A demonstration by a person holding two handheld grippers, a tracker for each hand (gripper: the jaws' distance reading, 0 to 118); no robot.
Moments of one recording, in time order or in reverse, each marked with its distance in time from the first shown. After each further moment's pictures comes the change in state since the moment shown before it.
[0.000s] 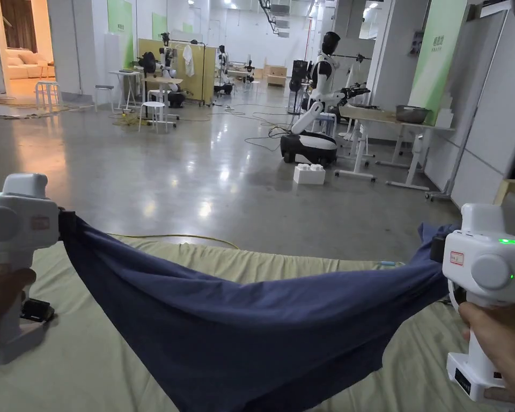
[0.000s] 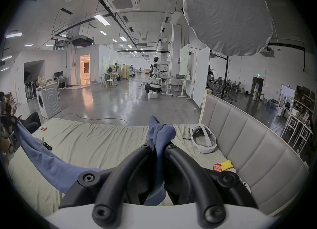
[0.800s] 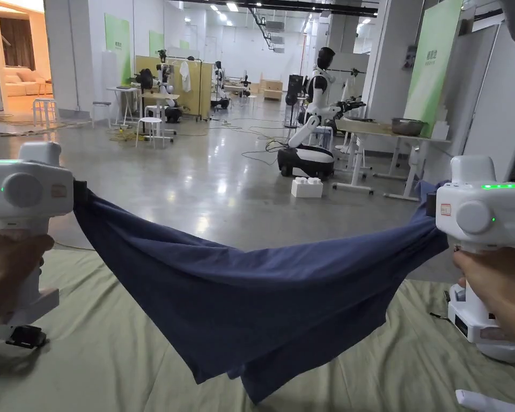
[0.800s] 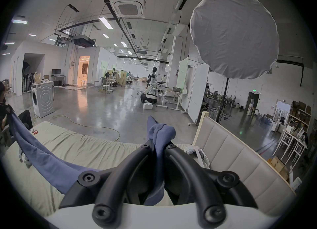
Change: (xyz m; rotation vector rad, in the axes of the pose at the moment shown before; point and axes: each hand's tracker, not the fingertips) left arm 0.020 0.074 -0.024 0.101 0.035 -0.039; right arm -0.012 0.083 -0.038 0.092 -0.052 0.079
